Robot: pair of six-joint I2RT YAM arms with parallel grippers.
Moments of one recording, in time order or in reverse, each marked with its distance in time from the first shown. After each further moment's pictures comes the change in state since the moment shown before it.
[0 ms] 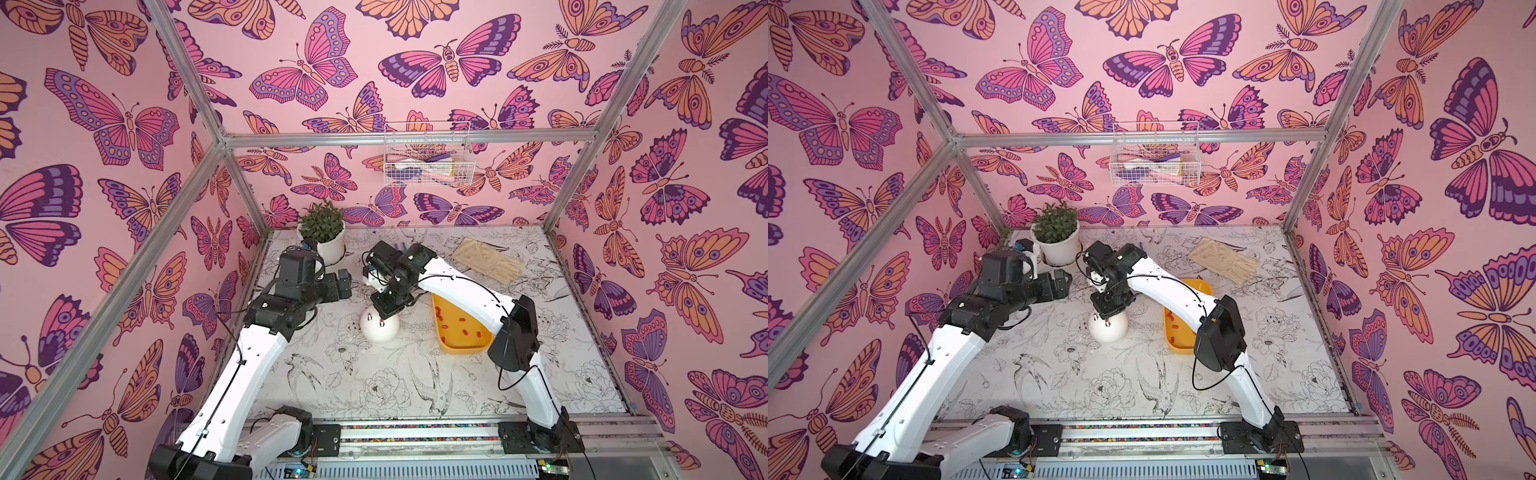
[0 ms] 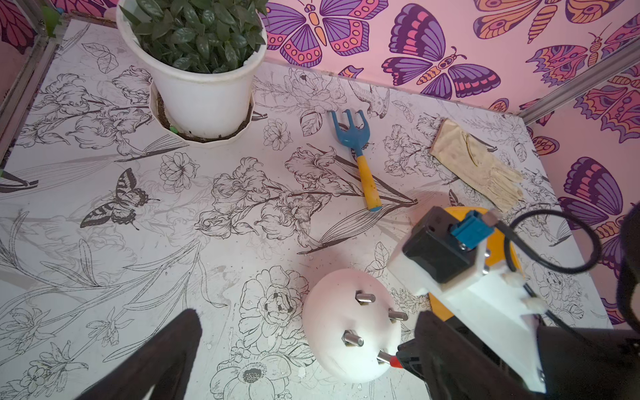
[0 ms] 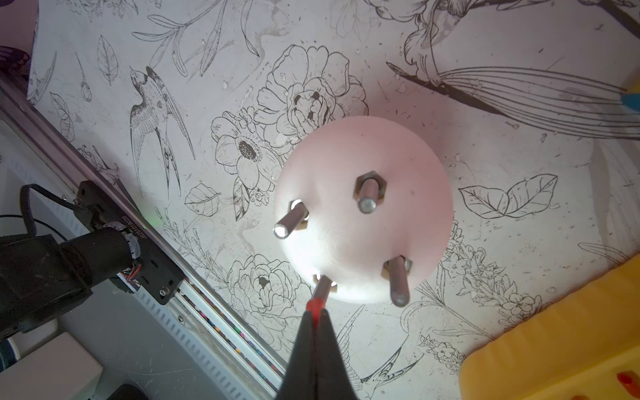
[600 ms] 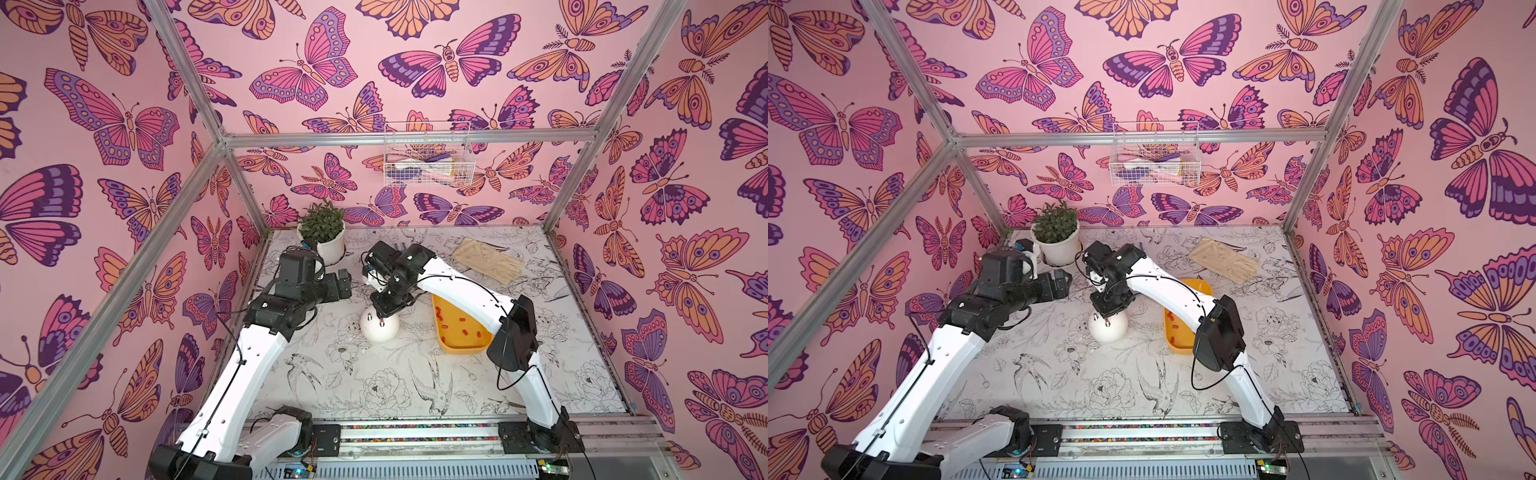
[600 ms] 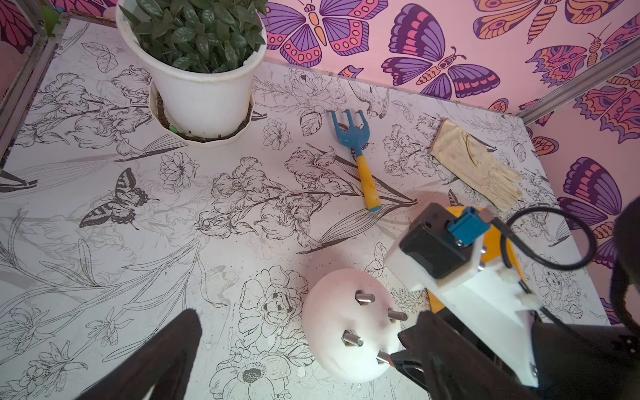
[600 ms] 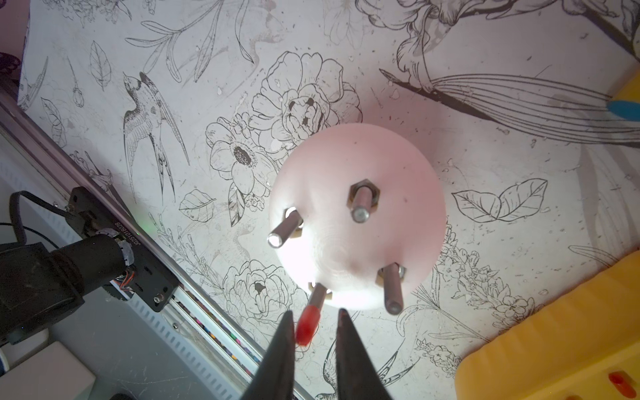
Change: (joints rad) left arm 0.000 0.000 0.000 0.000 0.003 -0.002; right arm 0.002 0.006 0.007 0.008 0.026 0.004
